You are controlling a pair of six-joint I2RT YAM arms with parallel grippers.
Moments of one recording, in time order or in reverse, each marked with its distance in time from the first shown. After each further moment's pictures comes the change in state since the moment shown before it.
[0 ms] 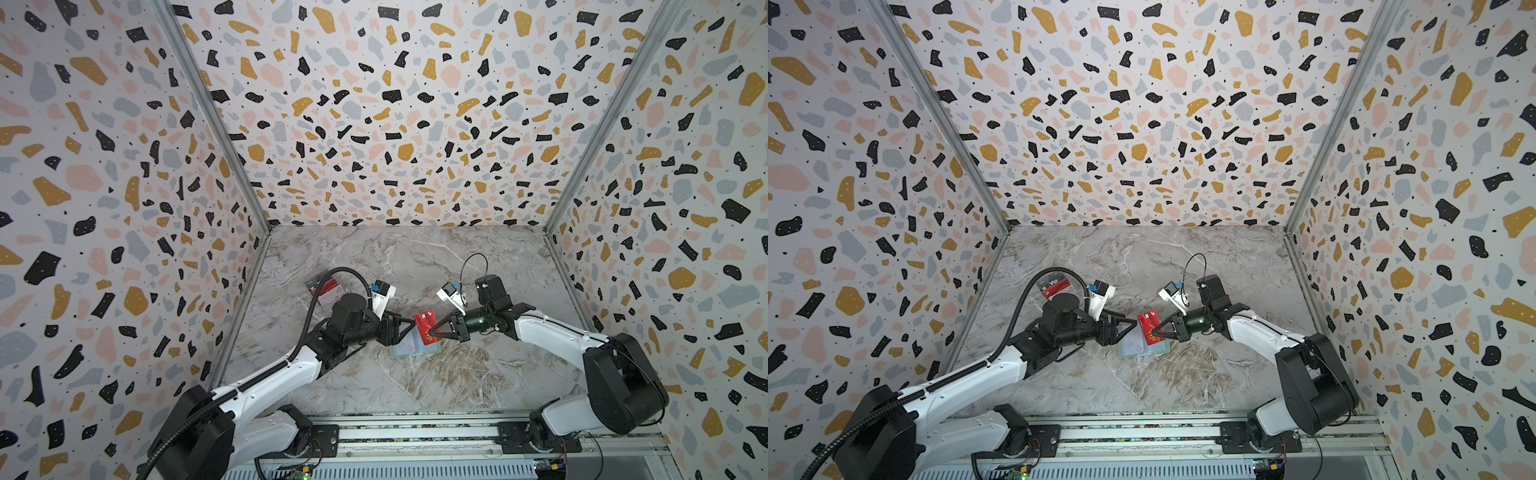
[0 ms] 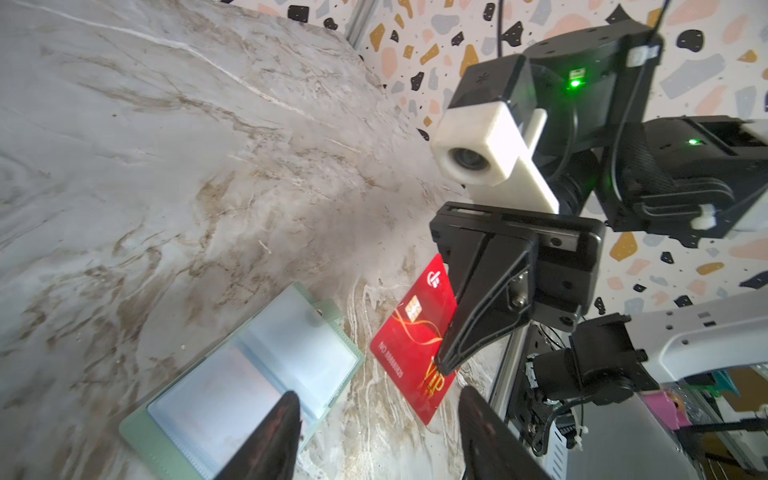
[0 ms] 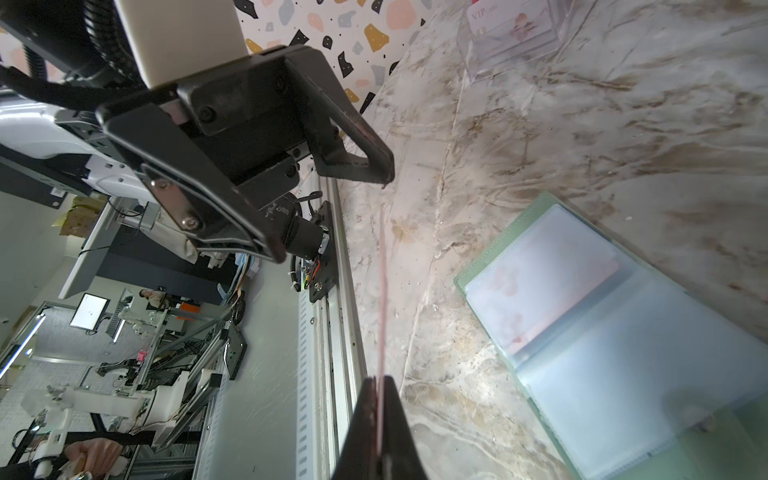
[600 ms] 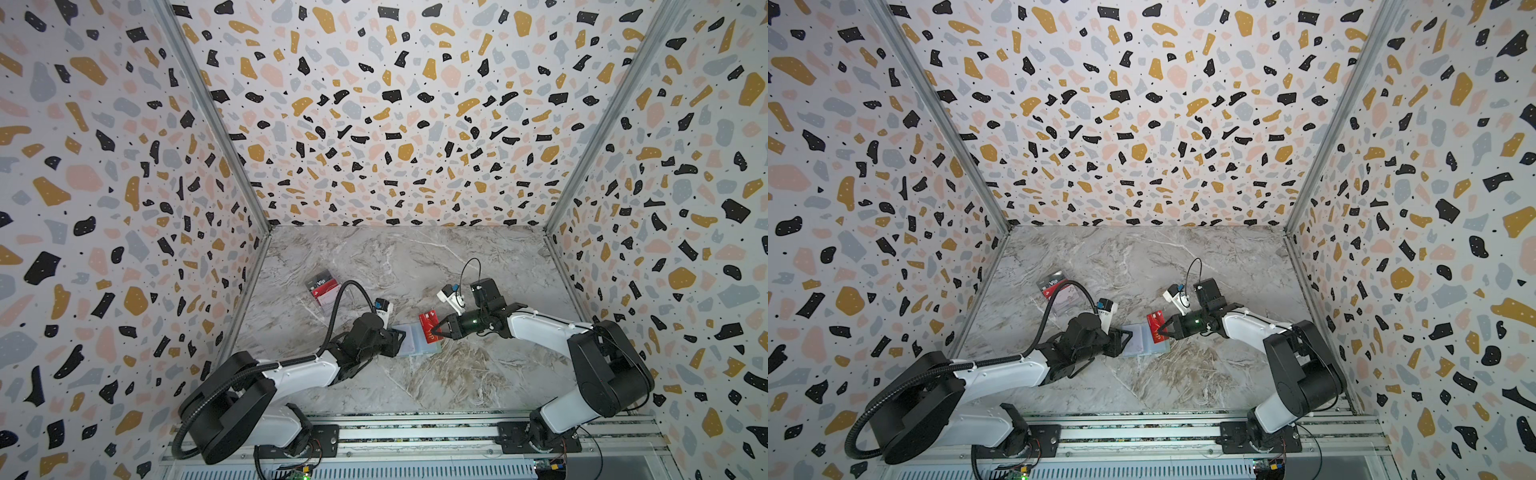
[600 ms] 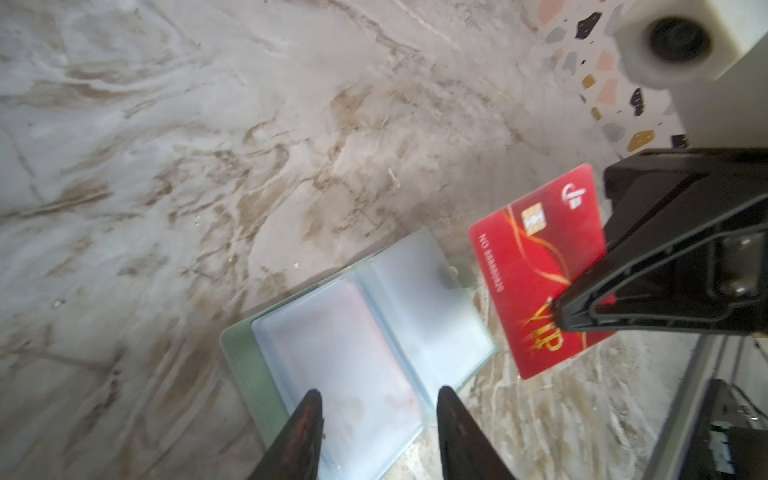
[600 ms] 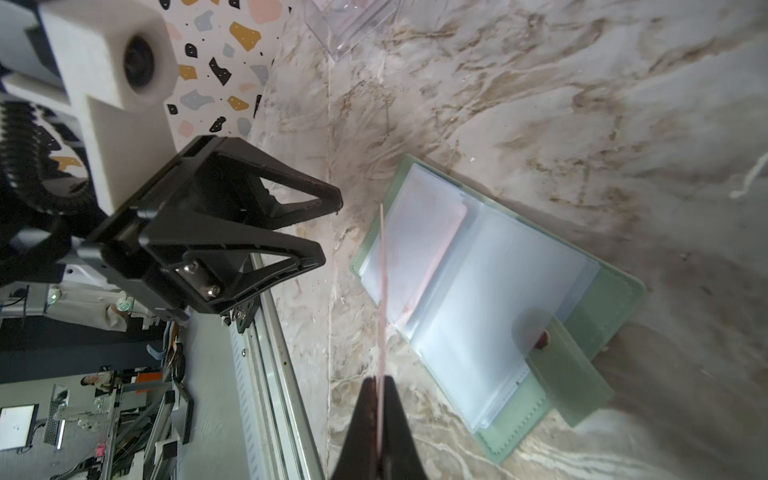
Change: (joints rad) left arm -0.105 0.179 -0.096 0.095 -0.389 -0.067; right arm 0.000 0.076 -0.001 -0.013 0.254 0.089
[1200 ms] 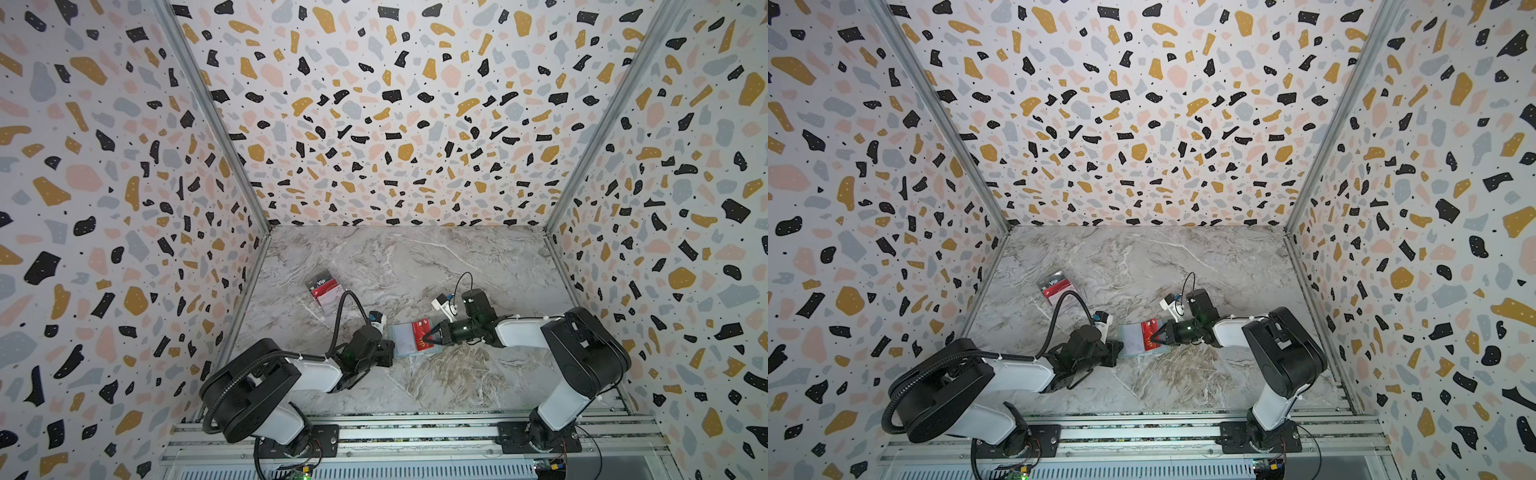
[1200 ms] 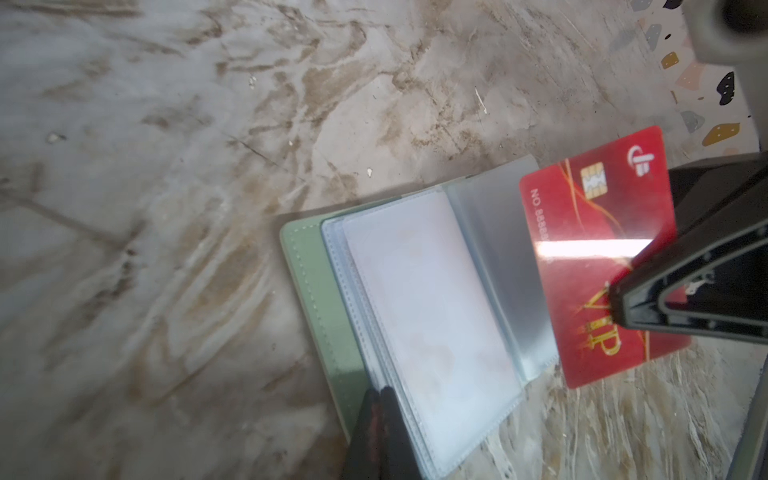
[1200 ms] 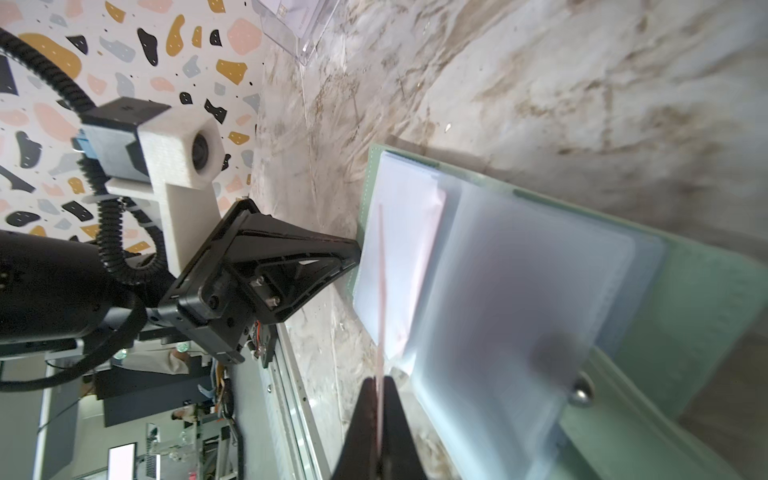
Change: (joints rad) left arm -0.018 0.148 -0.155 0.197 -0.084 -0.124; right arm 0.038 0.129 -0.078 0.275 0.035 0.298
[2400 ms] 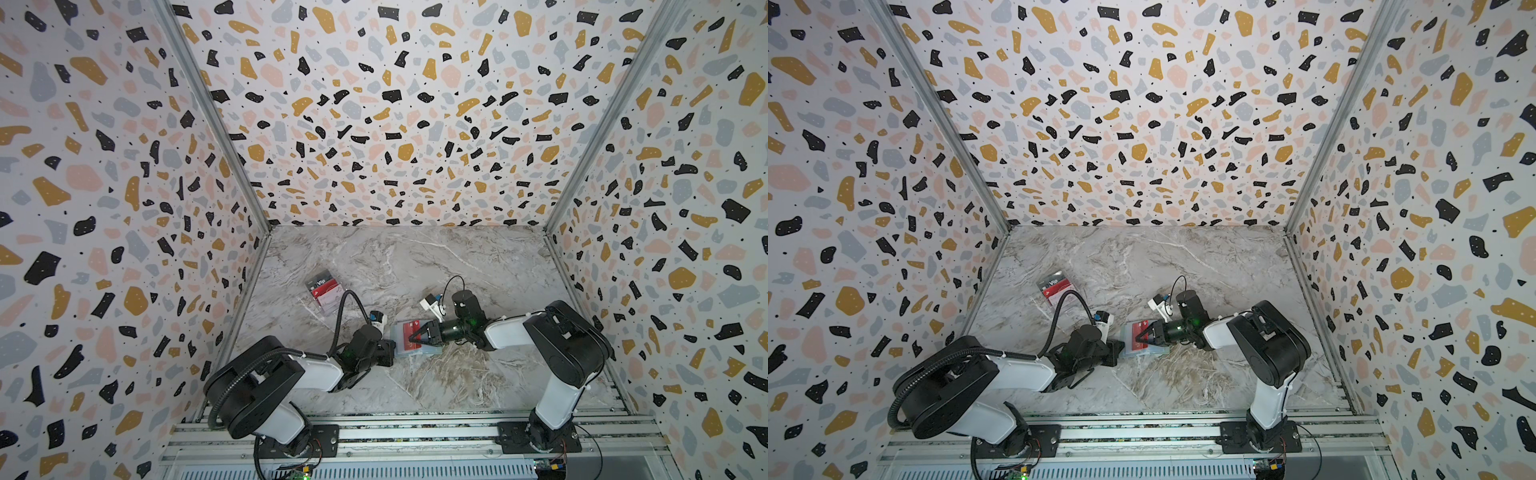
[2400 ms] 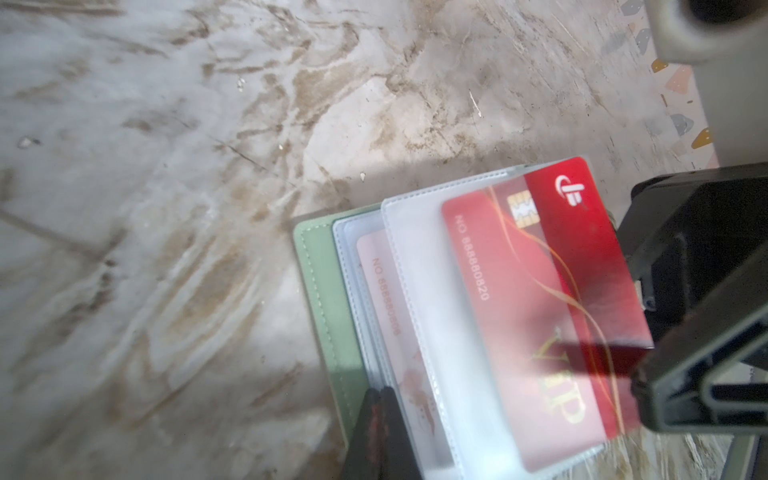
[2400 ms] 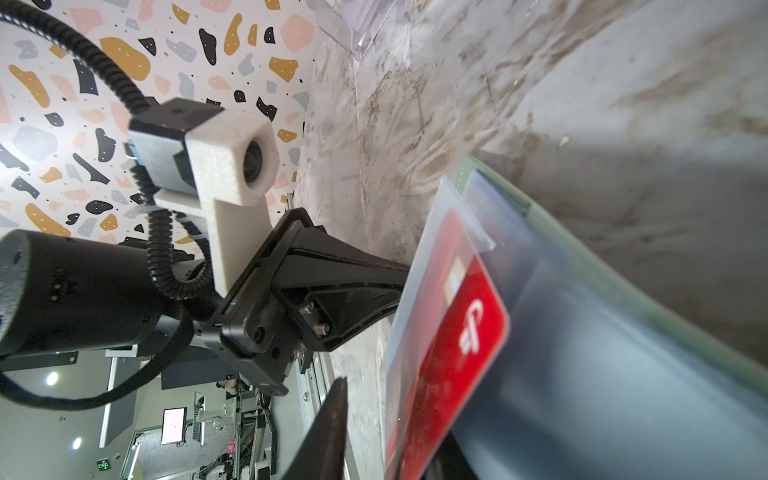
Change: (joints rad) left arm 0.000 0.036 -0.001 0.051 0.018 -0.008; right arm 0.091 0.130 -0.021 0.355 -0.084 0.230
